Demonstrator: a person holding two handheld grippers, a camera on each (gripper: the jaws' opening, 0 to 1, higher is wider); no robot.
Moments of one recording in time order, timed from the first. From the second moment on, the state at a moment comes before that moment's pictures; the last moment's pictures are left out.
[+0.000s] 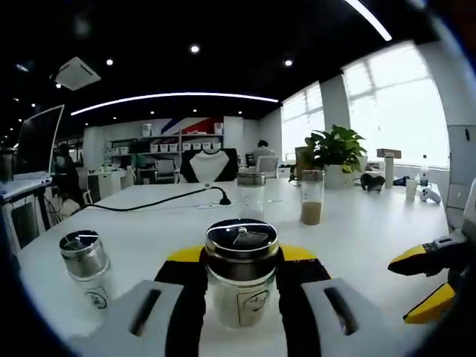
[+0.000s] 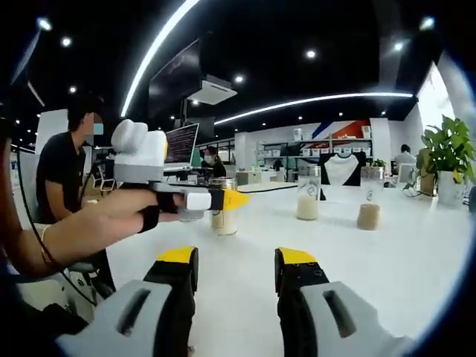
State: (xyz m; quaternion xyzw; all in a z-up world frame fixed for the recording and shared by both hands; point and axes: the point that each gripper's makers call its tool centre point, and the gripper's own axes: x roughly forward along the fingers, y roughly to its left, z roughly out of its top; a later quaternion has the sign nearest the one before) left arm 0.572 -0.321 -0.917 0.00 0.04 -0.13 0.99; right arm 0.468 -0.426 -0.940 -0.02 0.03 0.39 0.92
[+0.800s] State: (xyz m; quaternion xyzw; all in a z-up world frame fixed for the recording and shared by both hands) left arm 0.583 -0.300 -0.928 -0.02 0.05 -0.12 0.99; right arm 0.469 -0.428 -0.942 -0.02 0.04 0.38 0.92
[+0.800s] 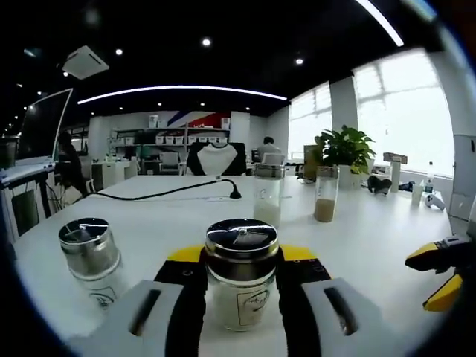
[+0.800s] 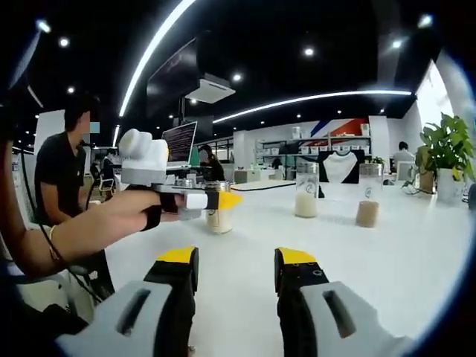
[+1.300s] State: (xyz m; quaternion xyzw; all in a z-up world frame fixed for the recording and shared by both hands) left arm 0.584 -0.303 -0.934 0.04 0.06 -0.11 0.99; right arm 0.468 -0.425 -0.942 -0.01 0.04 0.39 0.92
